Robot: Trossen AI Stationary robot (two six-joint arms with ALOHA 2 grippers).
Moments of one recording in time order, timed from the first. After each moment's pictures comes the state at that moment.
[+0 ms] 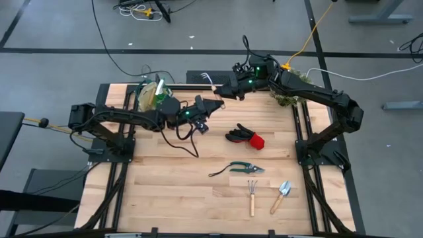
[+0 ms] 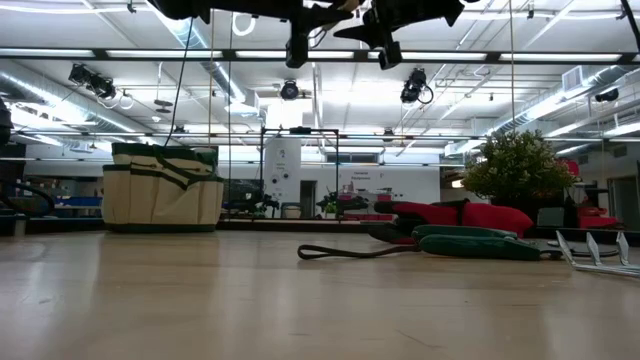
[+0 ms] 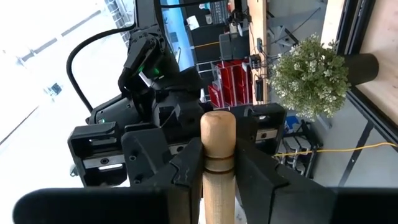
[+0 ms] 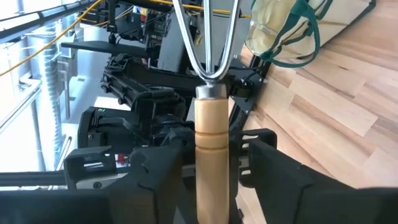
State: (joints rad) left arm 0.09 1.48 0.99 0.64 -0.28 1.78; right arm -0.46 1.52 1.45 -0.25 -0.60 1.14
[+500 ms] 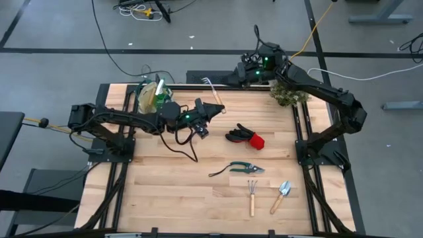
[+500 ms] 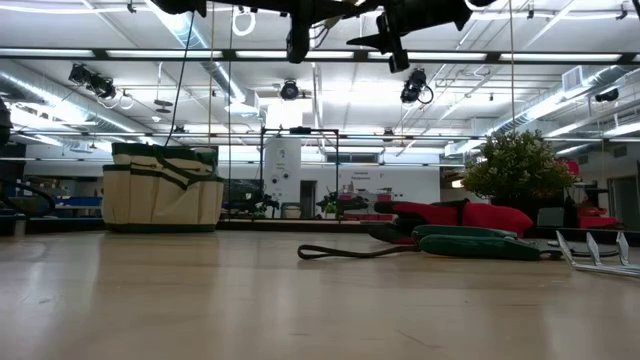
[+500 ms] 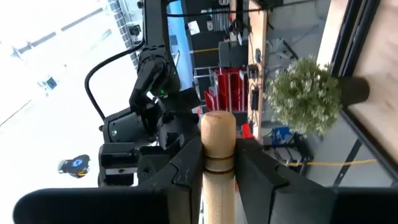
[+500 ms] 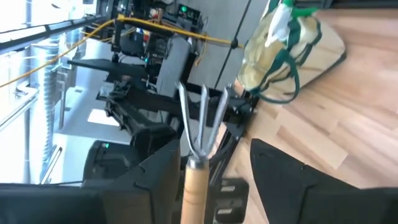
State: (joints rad) left arm 0.05 1.48 0.99 0.63 -0.31 1.70; right arm -0.58 1.49 1.45 -0.26 -0.62 1.05
